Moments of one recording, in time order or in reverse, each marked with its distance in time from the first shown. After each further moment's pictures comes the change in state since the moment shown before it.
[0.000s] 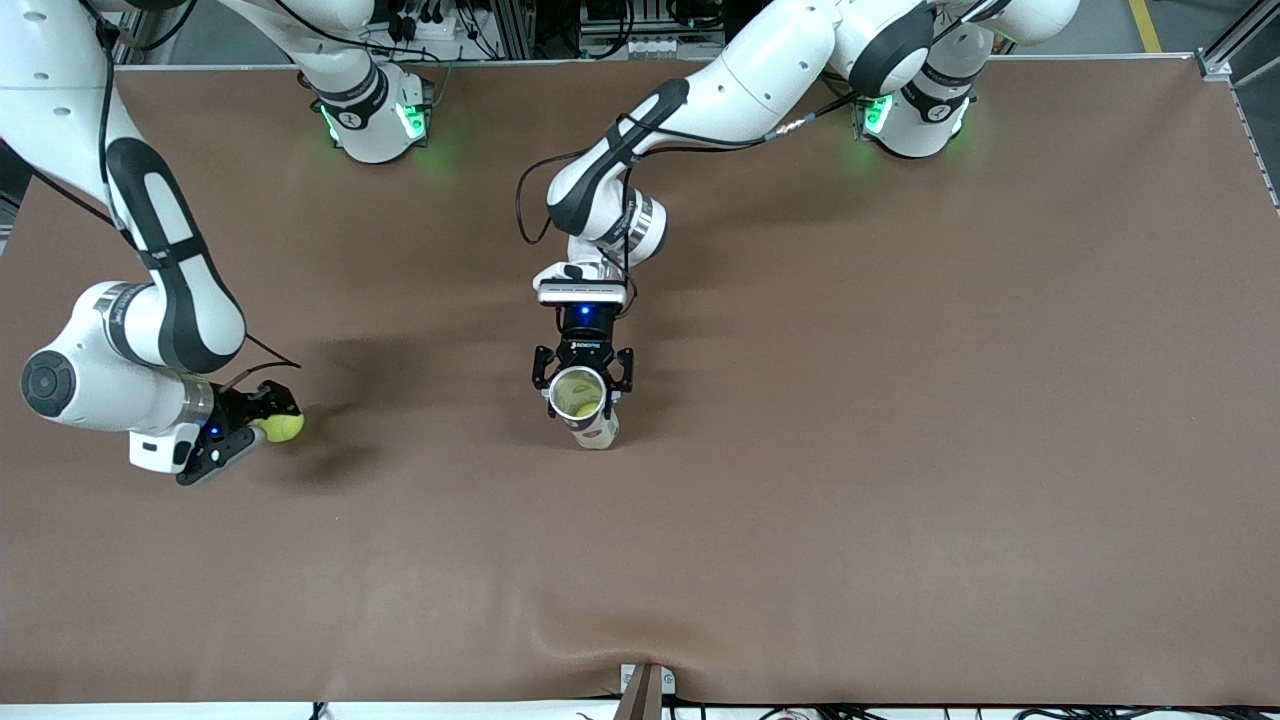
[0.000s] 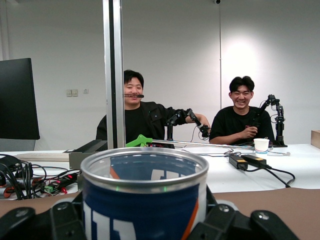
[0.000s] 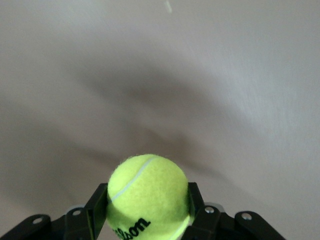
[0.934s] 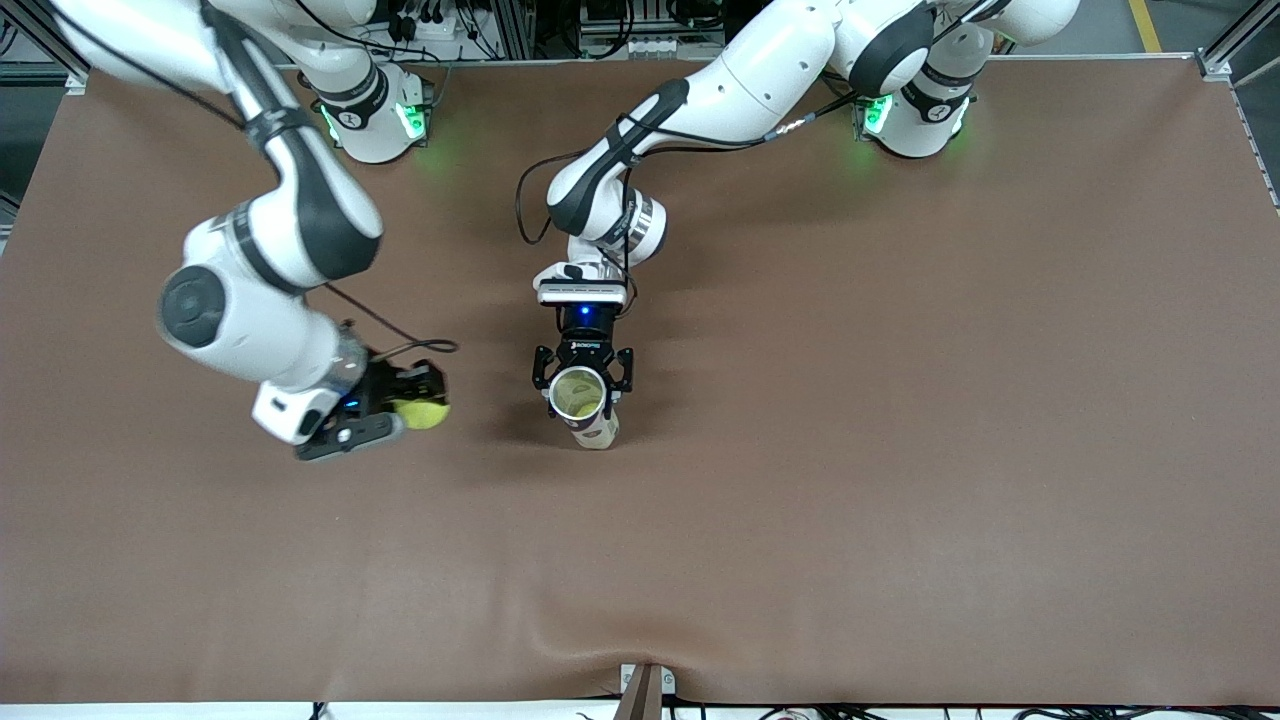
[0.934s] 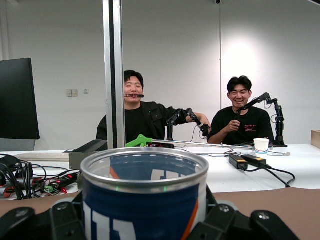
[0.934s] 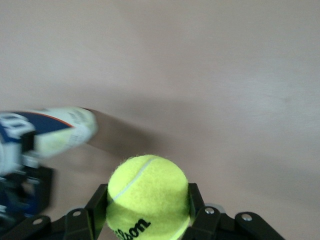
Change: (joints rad) left arm 0.000 0.000 0.000 0.002 0.000 0.000 0.000; right arm 0.207 -0.122 0.272 0.116 0.004 -0.079 0.828
